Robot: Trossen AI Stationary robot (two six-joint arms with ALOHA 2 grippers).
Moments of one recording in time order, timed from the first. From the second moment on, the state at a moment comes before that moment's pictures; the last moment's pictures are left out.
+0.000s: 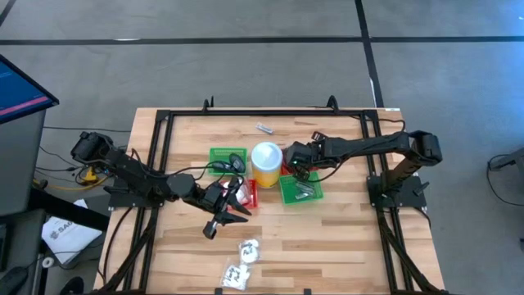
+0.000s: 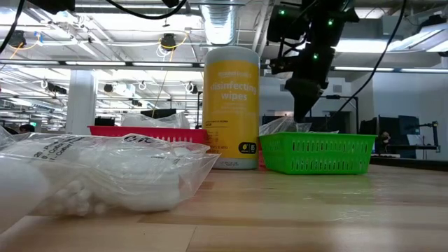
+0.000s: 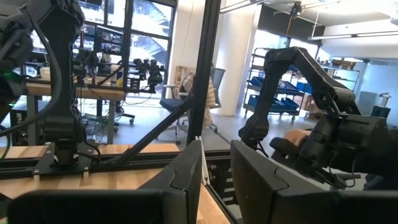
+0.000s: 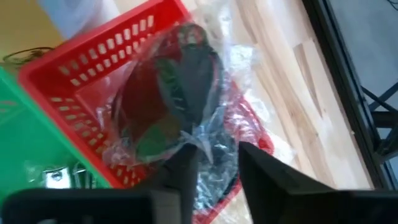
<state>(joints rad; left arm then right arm) -0.35 1.35 0.61 0.90 0.03 -0.14 -0.10 1.60 1.11 -0.81 0.49 0.26</state>
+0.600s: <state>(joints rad) -0.40 1.35 0.61 0.75 0.03 -0.23 0.04 1.38 1.11 -0.84 0.50 0.40</state>
